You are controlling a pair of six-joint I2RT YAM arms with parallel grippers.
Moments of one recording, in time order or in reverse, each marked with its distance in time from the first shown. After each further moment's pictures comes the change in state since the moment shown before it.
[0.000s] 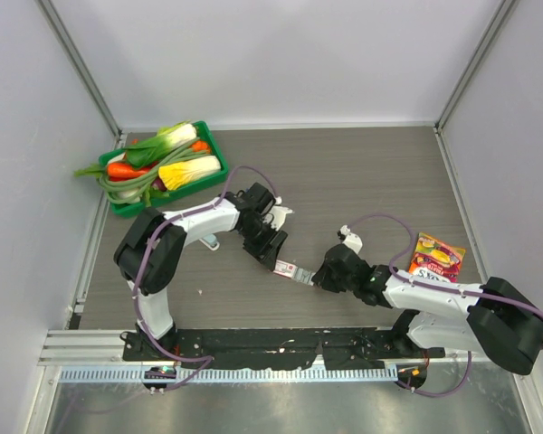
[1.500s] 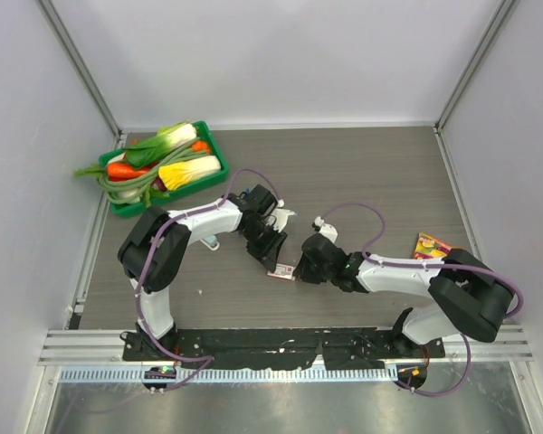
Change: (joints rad) left arm -0.012 0.027 0.000 0.023 0.076 -0.027; right arm 0.048 0.264 0.180 0.076 -0.040 -0.050
